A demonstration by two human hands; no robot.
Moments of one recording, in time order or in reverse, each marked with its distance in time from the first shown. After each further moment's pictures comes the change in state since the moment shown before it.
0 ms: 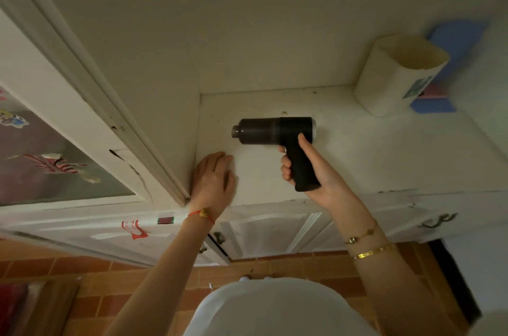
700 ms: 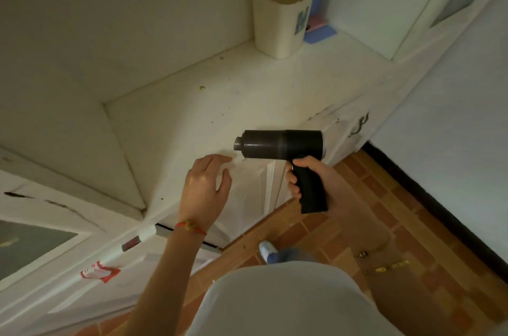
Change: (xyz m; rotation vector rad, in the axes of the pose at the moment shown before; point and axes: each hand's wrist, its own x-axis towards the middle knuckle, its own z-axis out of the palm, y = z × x) left_hand -0.039 0.050 -0.007 -0.234 -0.285 0.450; right_hand -0.135 0.085 -0.017 0.129 0.382 -0.152
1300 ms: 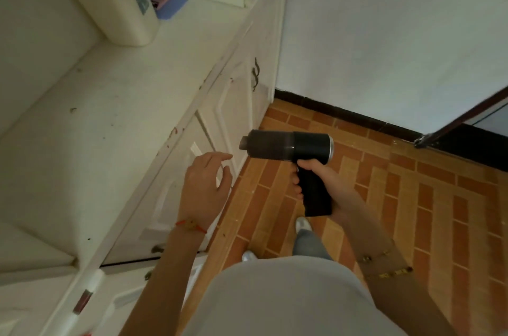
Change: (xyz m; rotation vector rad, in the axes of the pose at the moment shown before) left_hand -0.033 0.074 0.054 -0.130 -0.380 0.397; right_hand -0.151 0.105 -0.031 0.259 0.561 -0.224
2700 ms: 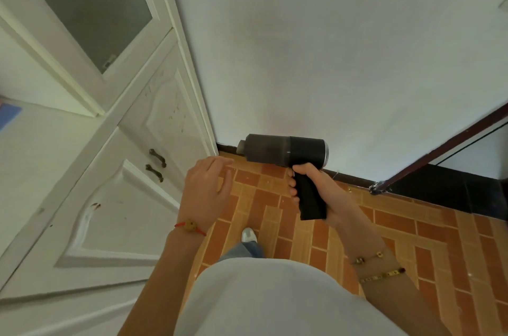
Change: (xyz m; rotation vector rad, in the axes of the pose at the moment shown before) left_hand 0.348 0.216 0.229 -0.018 -0.102 0.074; right_hand 0.144 -0.284 -0.297 0.050 0.165 -0.060
